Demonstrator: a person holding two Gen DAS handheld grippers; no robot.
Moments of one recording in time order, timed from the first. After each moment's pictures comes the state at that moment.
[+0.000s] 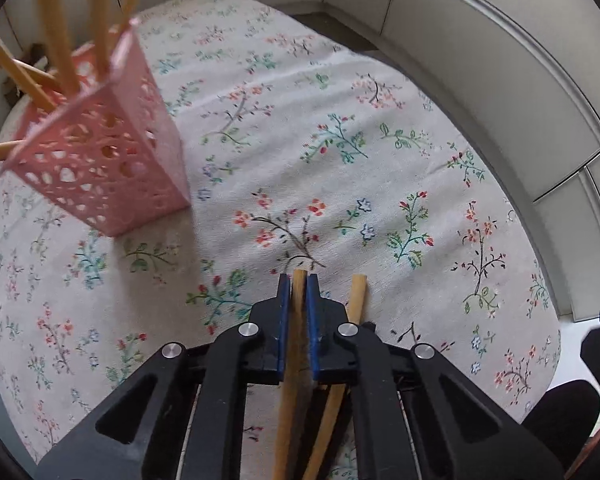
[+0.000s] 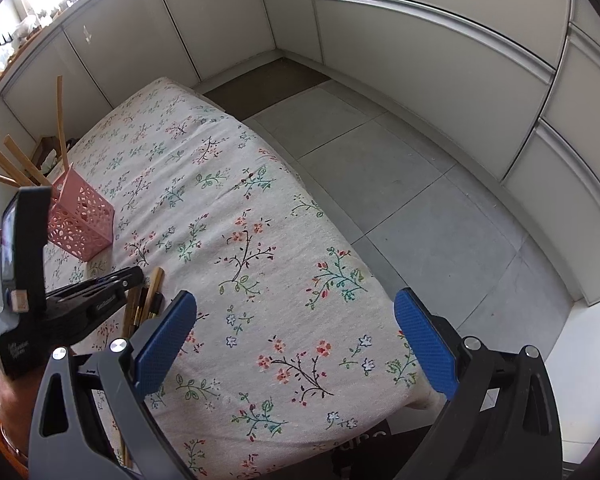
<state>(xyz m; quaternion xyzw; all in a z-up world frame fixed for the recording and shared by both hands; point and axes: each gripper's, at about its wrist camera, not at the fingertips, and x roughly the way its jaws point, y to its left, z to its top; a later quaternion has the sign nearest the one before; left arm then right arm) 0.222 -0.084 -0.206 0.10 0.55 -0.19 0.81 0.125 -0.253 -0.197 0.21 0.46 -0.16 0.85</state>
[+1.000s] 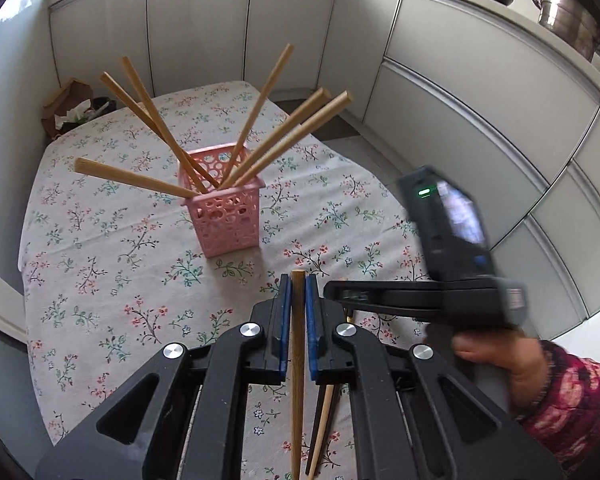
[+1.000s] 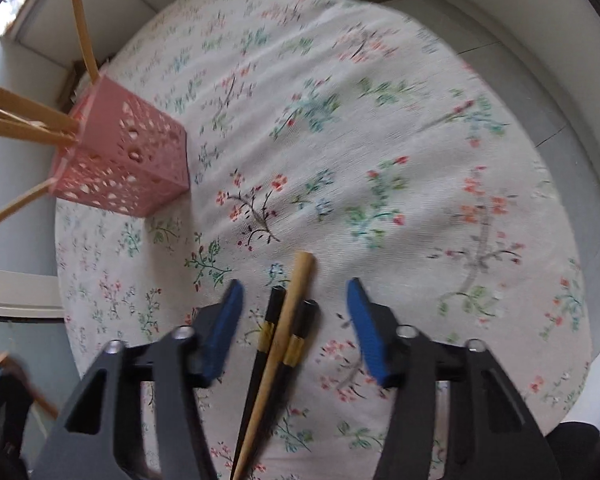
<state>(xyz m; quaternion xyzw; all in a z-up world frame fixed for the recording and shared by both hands) 0.162 -0.011 -0.097 0.04 0.44 -0.22 0.87 0.254 -0.152 -0.248 0.24 0.59 -0.02 0.77</state>
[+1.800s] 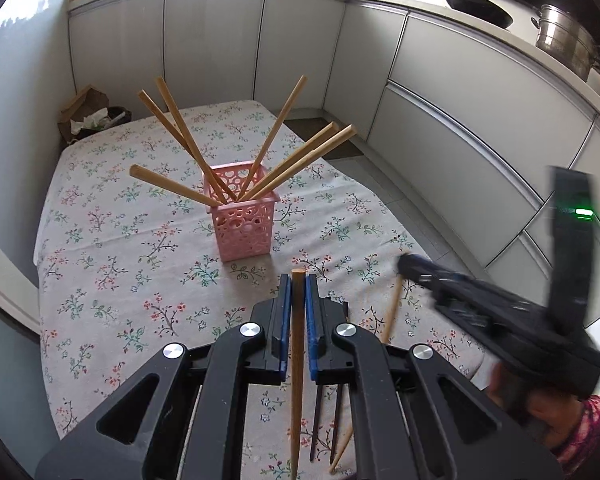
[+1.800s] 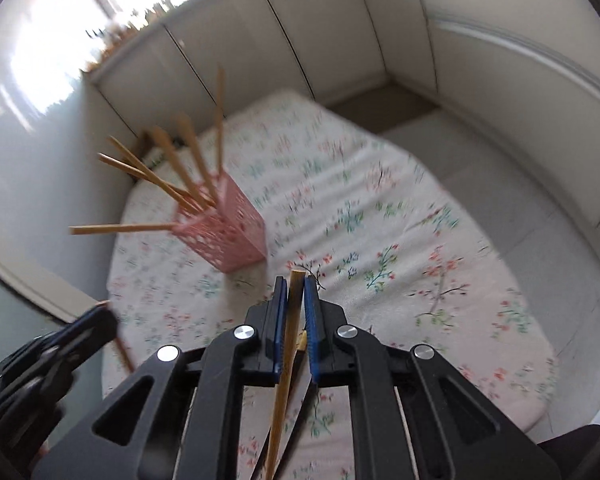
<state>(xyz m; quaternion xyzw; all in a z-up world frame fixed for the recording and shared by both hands) 0.138 0.009 -0.074 0.02 0.41 -0.21 0.89 0.144 -0.161 -0.137 0.24 0.38 0.01 0.90</state>
